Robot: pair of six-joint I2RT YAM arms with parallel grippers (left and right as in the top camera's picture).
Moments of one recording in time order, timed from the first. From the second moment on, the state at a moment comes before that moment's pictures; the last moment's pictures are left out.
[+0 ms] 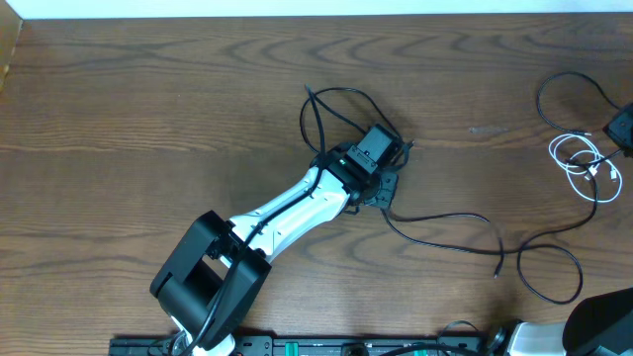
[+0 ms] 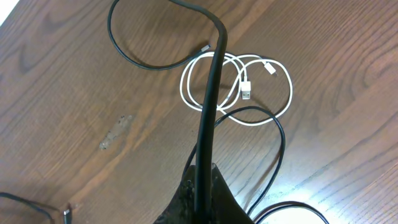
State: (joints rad) left arm -0.76 1.85 1.24 -0.51 0.10 -0.42; right arm -0.49 1.58 1.56 -1.05 -0.01 0.35
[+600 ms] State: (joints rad) left arm -0.34 1.53 1.25 -0.82 0.06 -0.41; right arm -0.45 1.58 1.56 -1.07 -0.04 0.25
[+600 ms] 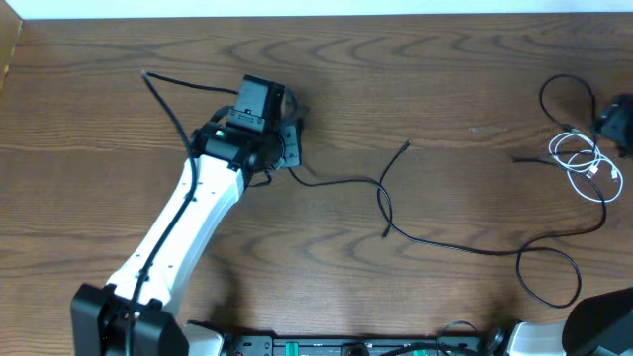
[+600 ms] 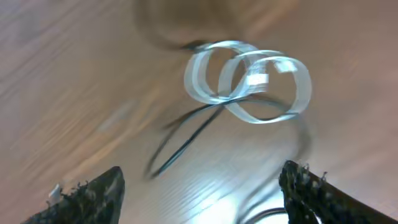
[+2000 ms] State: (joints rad) left arm -0.35 1.67 1.28 -1.05 -0.14 -0.57; right arm 0.62 1.60 0.91 -0.48 -0.03 0.05
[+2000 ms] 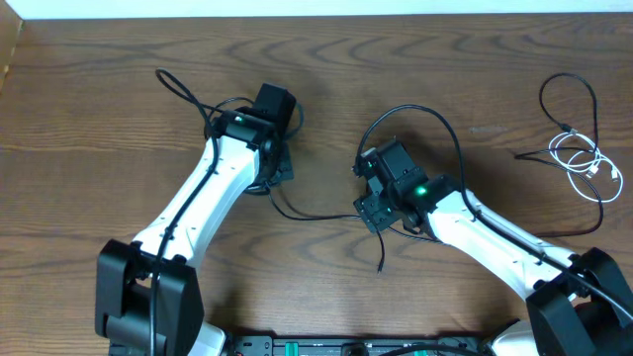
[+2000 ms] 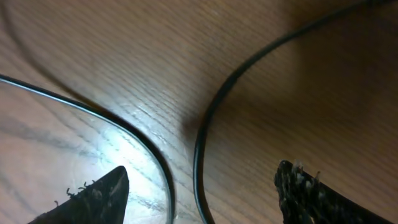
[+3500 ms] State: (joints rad) left arm -0.35 1.68 1.28 -1.06 -0.18 -0.56; right arm -0.36 1.53 1.43 -0.64 0.24 0.09
